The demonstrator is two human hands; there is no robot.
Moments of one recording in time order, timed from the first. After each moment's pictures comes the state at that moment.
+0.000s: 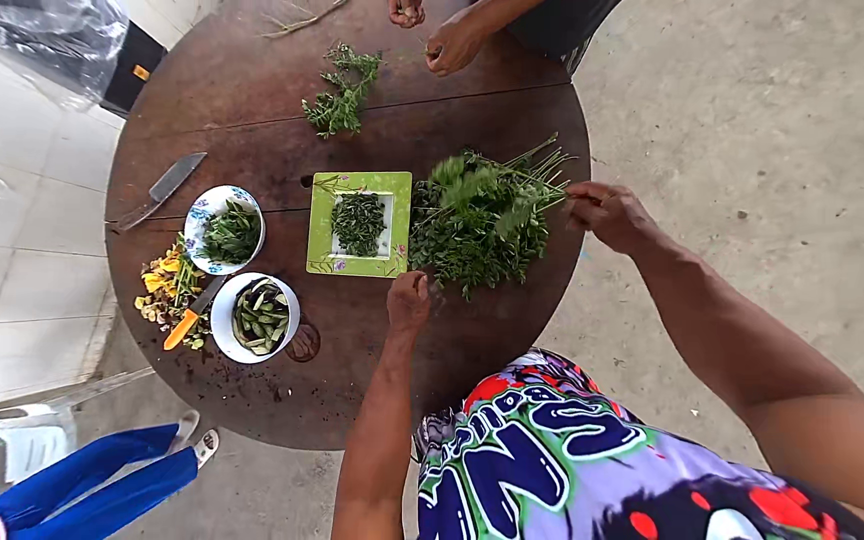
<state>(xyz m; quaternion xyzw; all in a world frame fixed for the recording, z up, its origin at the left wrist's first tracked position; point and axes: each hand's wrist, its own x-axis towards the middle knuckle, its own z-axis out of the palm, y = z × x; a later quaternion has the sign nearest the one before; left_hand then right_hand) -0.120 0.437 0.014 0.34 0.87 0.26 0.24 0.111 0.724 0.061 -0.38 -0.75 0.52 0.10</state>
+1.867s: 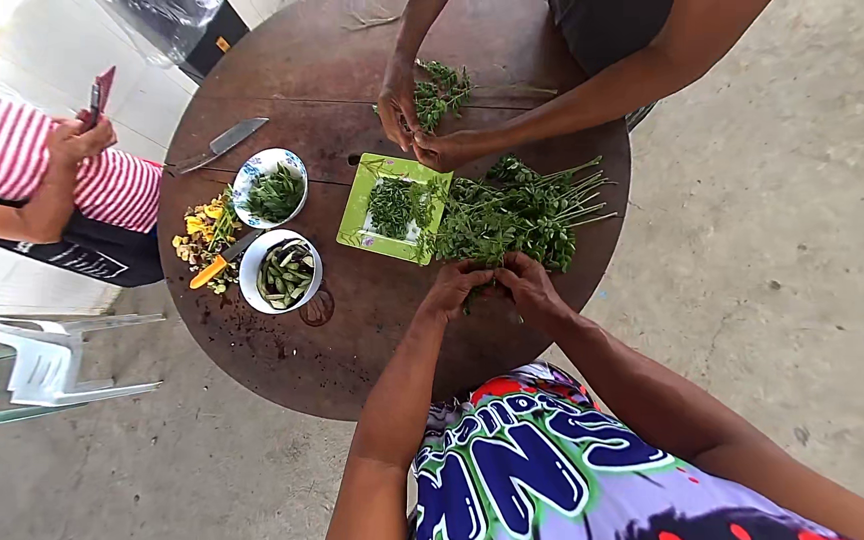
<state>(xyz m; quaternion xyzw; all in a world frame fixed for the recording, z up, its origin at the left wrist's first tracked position) -0.086 0.459 0.055 0.05 0.58 0.57 0.57 0.043 0.566 0.043 -0.32 -0.57 0.75 0.11</state>
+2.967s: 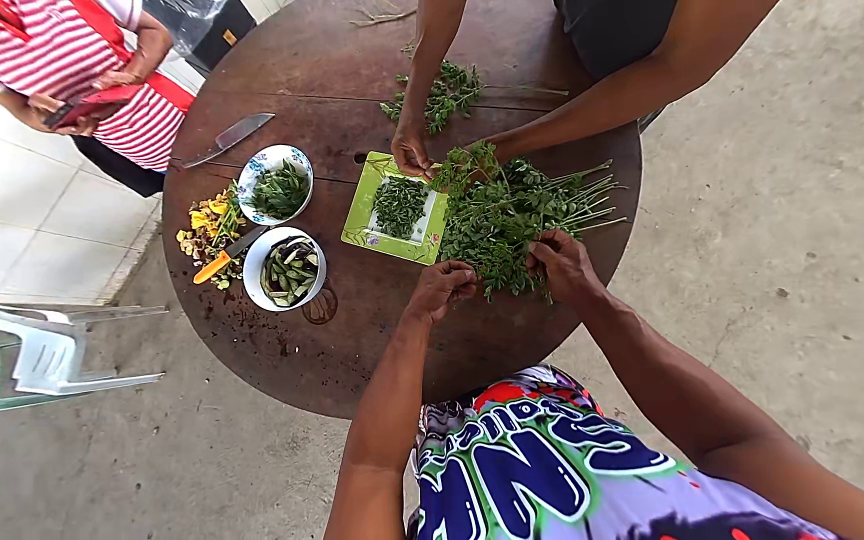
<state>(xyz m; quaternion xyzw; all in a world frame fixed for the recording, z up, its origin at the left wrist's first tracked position) -0.113 0.438 0.049 0.02 0.59 0.60 0.54 0.042 0.618 0.042 -0.36 -0.56 0.73 0.17</state>
